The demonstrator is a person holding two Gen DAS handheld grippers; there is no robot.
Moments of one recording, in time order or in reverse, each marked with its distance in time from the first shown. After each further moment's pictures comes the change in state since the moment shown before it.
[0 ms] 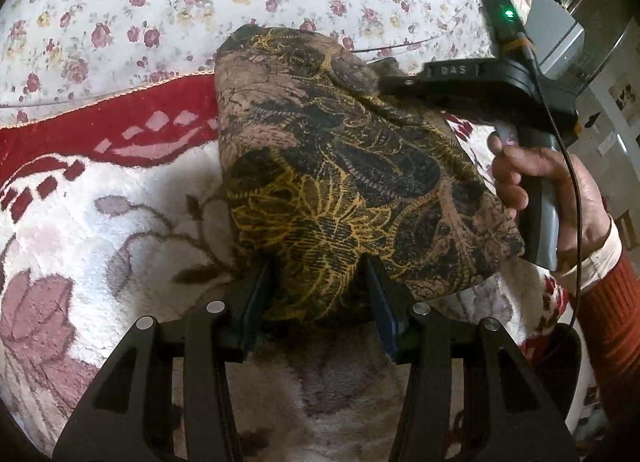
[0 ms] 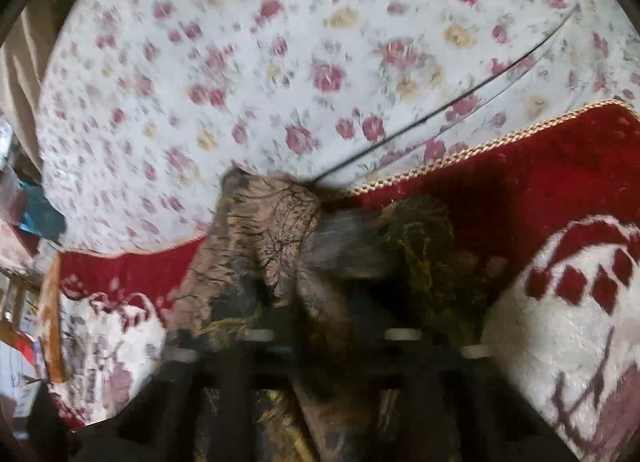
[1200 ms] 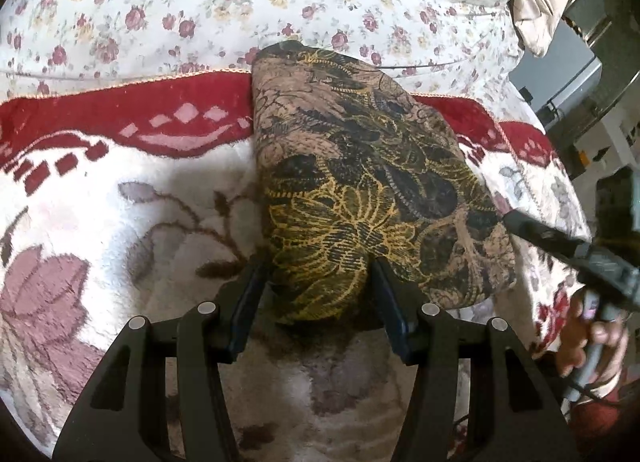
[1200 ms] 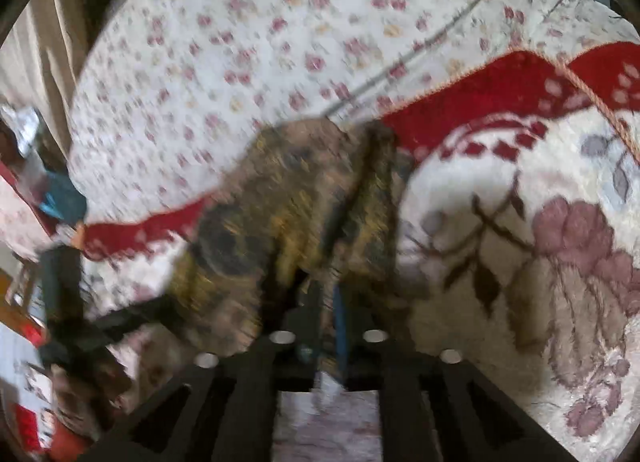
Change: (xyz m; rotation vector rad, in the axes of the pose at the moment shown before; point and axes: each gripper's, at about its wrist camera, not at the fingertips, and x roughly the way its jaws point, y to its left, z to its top) left arm -0.009 0.012 0.001 -0.101 -0.026 0.024; right arm -0.100 -0.023 -0.120 0.056 -0.036 0.118
